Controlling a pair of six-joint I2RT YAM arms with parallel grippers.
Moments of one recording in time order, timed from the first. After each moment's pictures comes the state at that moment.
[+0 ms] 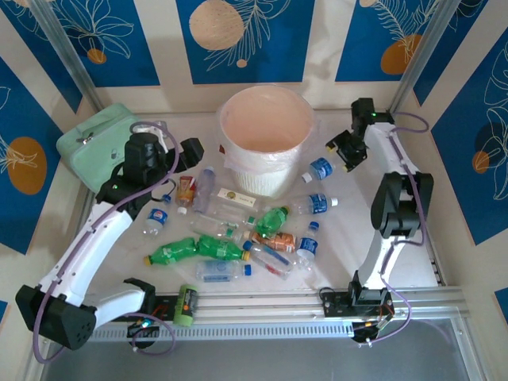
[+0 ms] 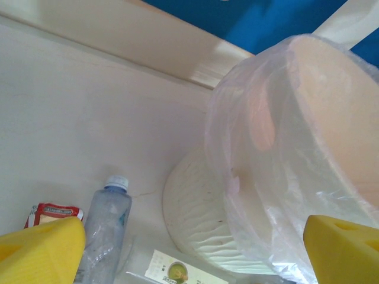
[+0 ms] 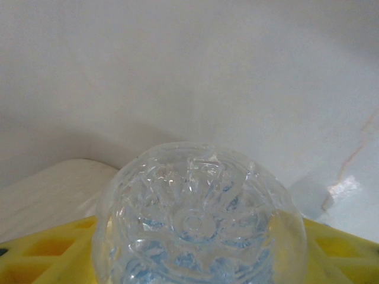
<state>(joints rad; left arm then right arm) -0.36 1.11 1.13 -0.45 0.01 -0.59 -0.03 1.87 1.69 -1.06 -0.16 0.88</state>
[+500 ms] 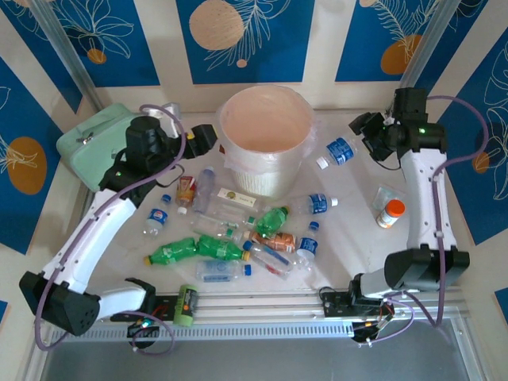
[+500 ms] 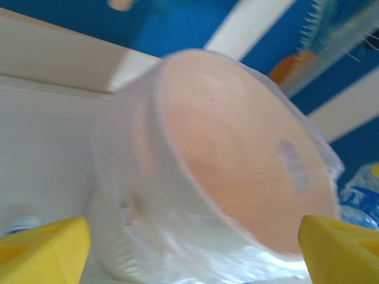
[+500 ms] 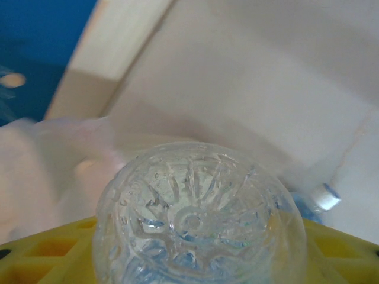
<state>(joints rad) -0.42 1.21 1.26 -0.35 0.24 -0.57 -0.08 1.40 1.69 -1.10 -0.26 0.80</state>
